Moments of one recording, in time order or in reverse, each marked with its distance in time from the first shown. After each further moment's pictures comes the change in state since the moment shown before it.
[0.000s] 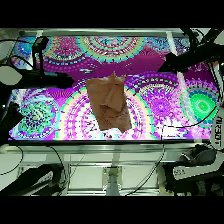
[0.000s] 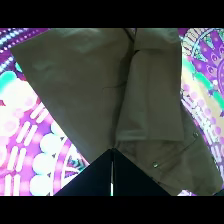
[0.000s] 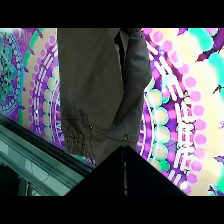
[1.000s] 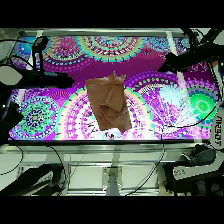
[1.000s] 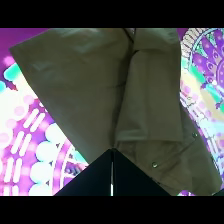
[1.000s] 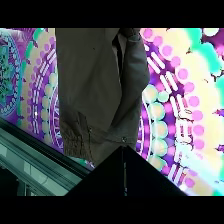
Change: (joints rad) left arm 0.000 0.000 -0.002 -0.003 0.002 0.000; right arm 0.000 -0.003 -0.001 -0.005 -0.010 0.000
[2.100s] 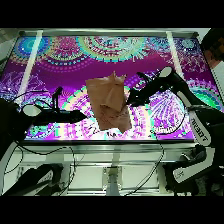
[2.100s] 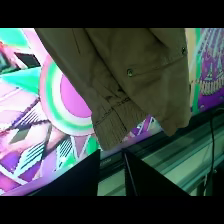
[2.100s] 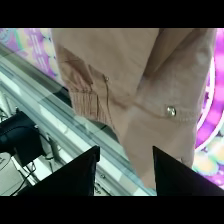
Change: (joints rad) left arm 0.063 0.101 -0.626 -0.396 0.047 0.098; right arm 0.275 -0.113 -0.483 0.110 -0.172 -0.018
